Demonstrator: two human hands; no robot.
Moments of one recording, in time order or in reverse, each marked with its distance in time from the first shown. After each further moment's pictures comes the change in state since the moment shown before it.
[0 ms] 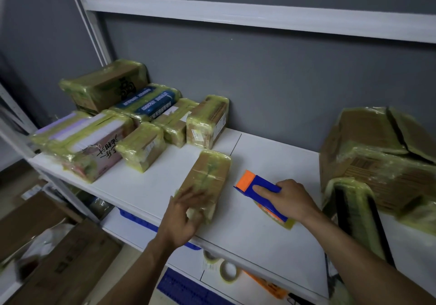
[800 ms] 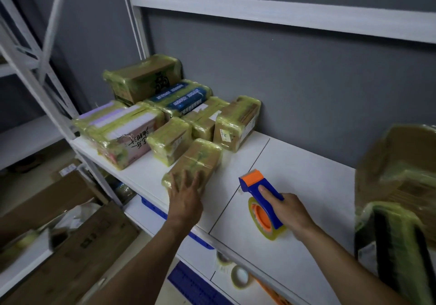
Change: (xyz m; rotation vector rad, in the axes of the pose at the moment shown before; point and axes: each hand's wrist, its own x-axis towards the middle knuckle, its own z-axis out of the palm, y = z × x) left_hand 0.027 -0.029 -0.017 0.768 -0.199 -0.388; right_hand 0.027 -0.025 0.061 0.362 -0.122 0.076
